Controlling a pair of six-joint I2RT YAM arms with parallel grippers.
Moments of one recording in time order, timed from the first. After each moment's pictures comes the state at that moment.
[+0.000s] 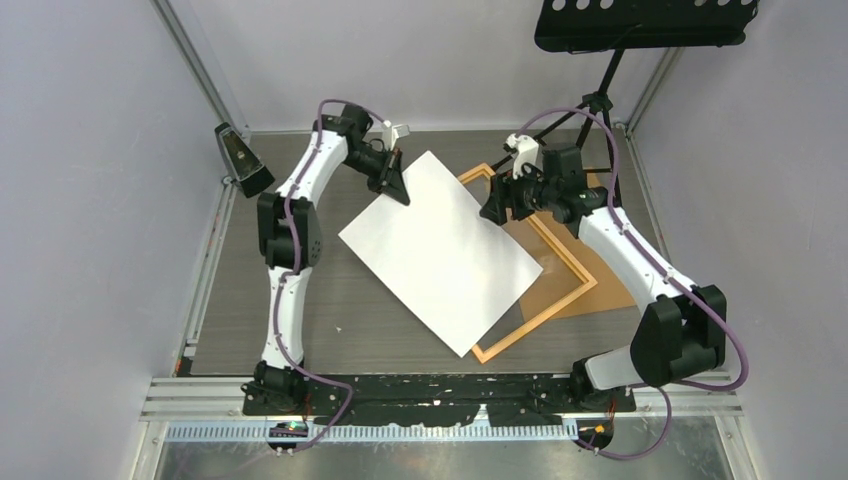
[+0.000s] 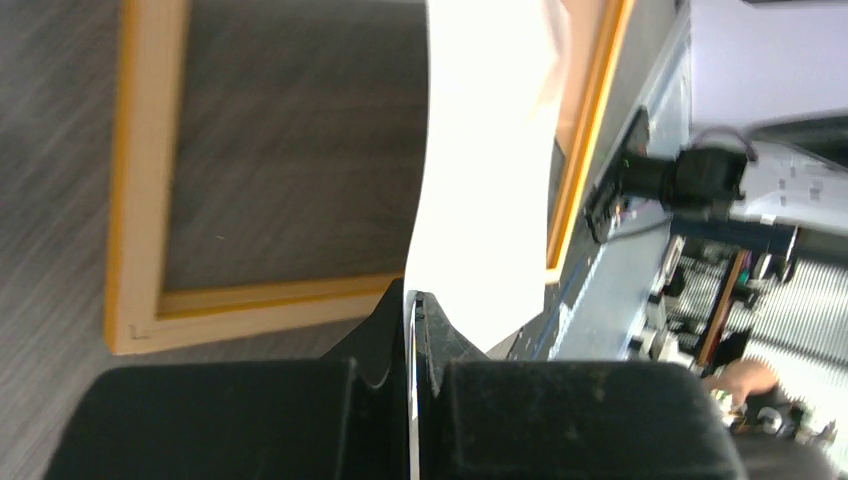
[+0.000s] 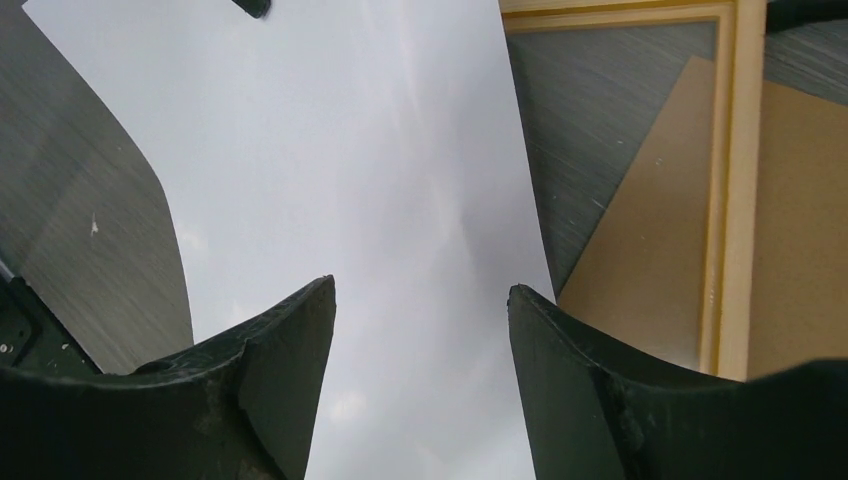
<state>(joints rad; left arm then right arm) -0.25 2.35 2.25 -1.25 0.95 0.20 0.28 1.41 1.15 -0.38 -0.46 -0.02</state>
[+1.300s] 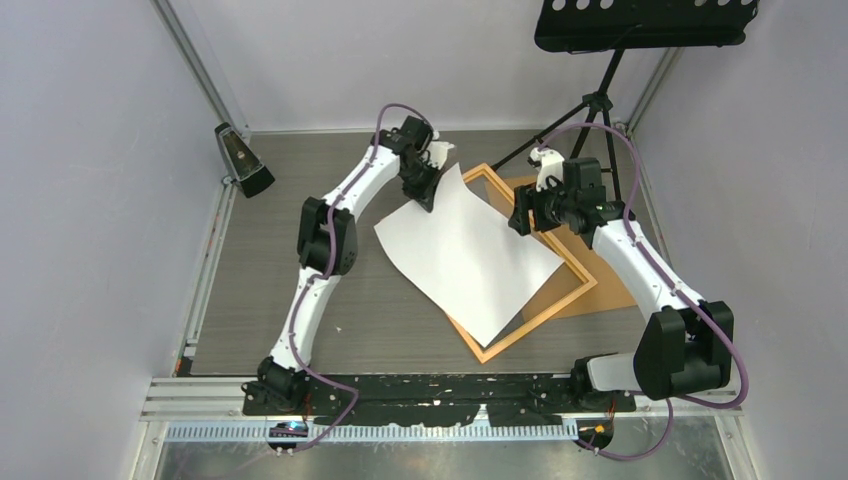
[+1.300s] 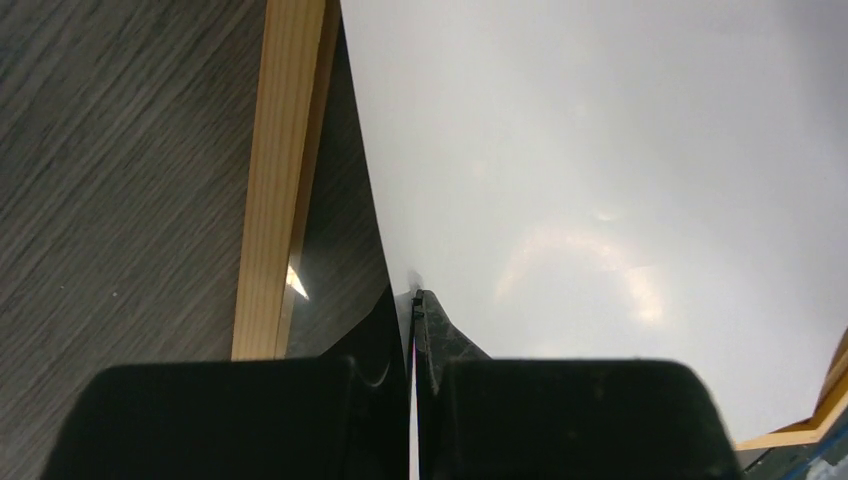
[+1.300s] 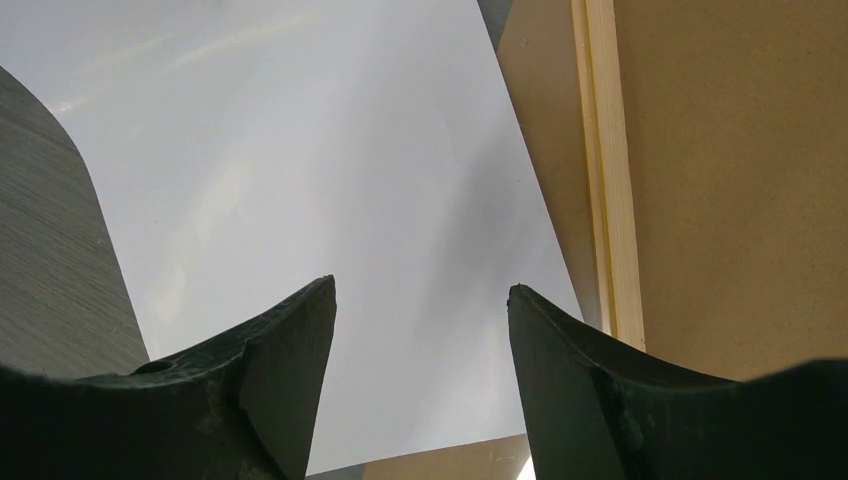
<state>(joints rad) -0.47 2.53 2.40 -1.05 0.40 0.12 0.16 1.34 1.03 -0.43 -0.33 -0.08</state>
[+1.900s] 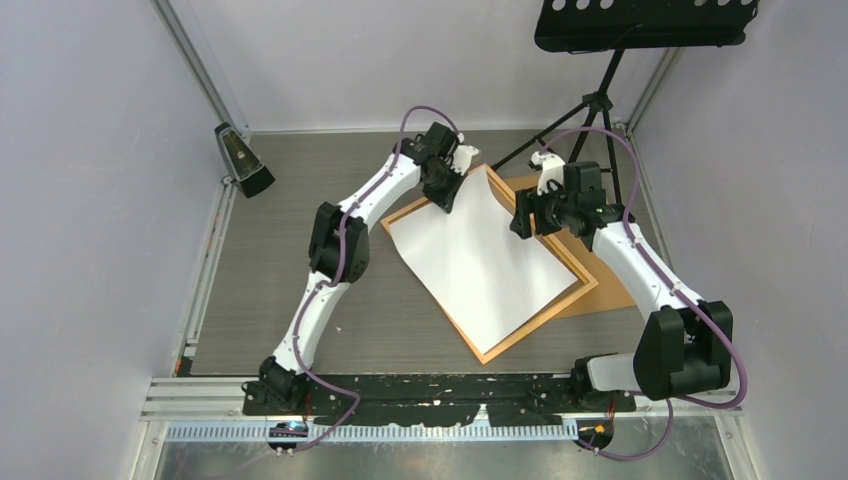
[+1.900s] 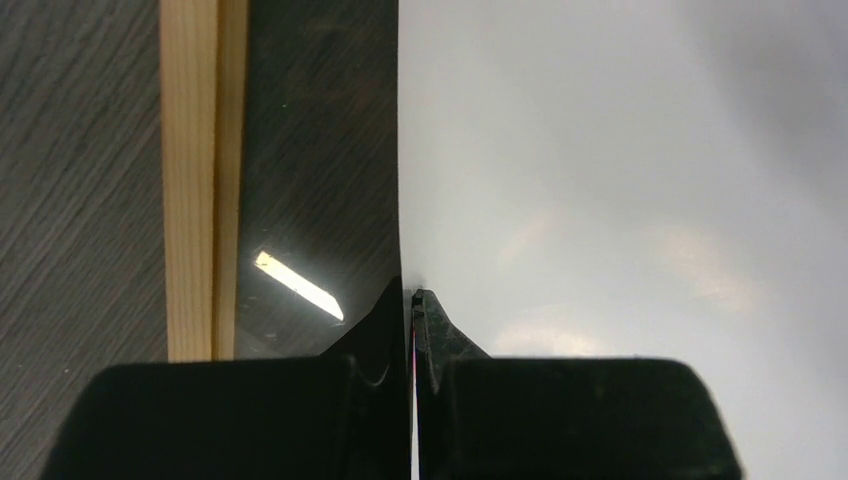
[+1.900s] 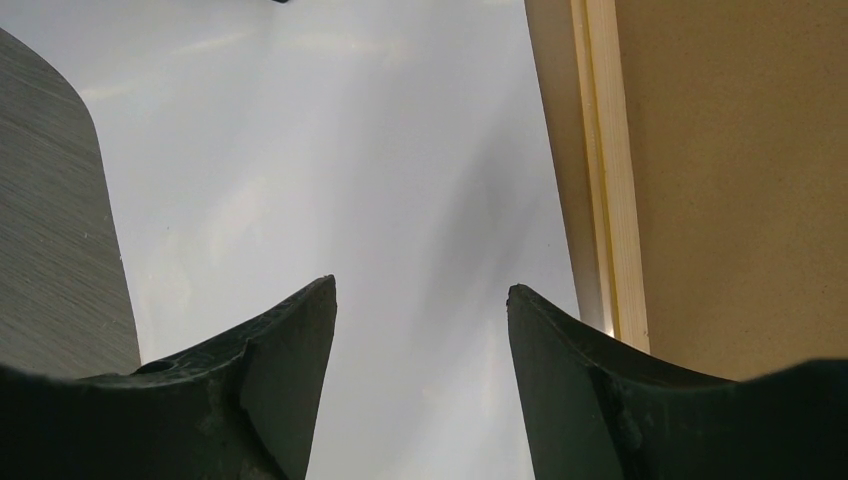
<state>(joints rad) -0.58 2.52 2.40 -0.96 0.30 0.13 0.15 1.34 1.00 -0.42 -0.32 -0.08</state>
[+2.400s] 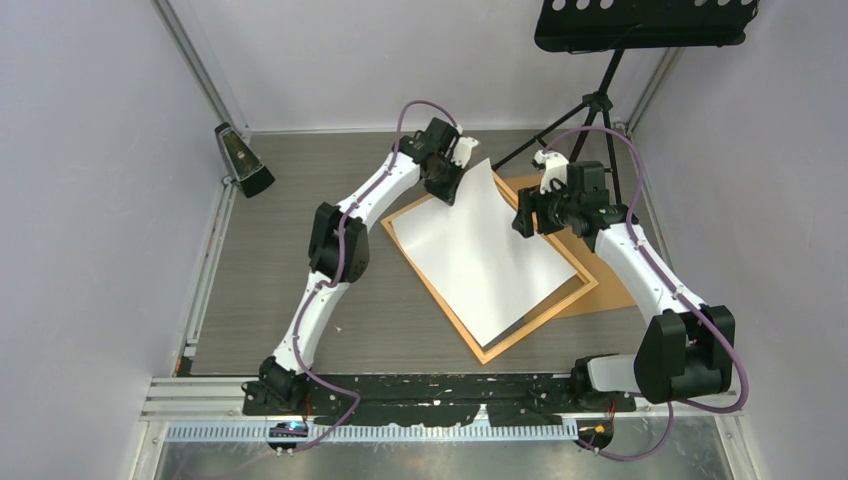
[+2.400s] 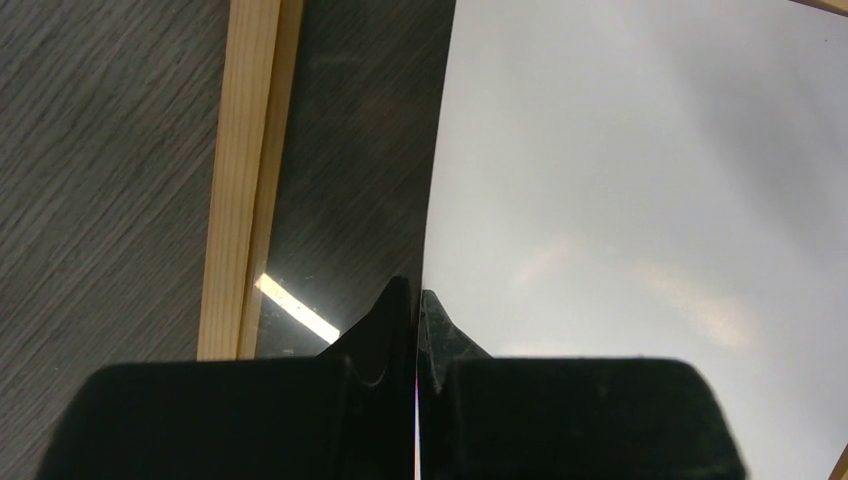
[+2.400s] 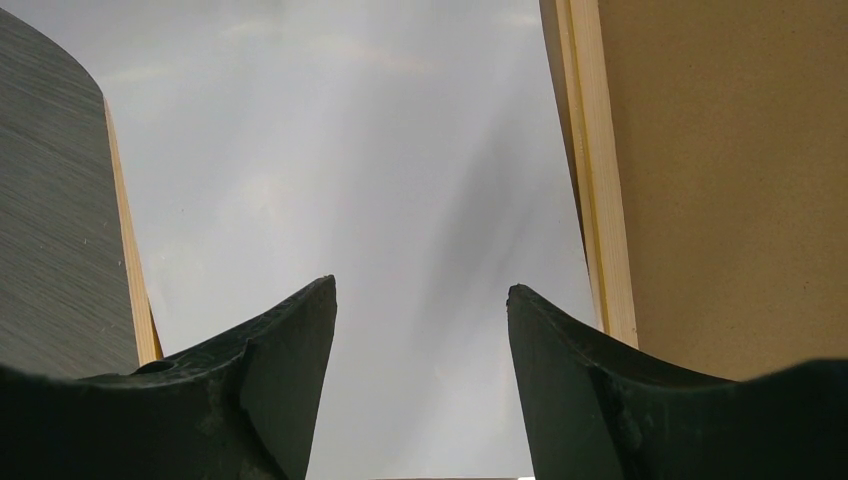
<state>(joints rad) -0.58 2.52 2.43 -0.91 0.26 0.06 0.13 1.32 1.00 -0.42 -0.32 -0.08</state>
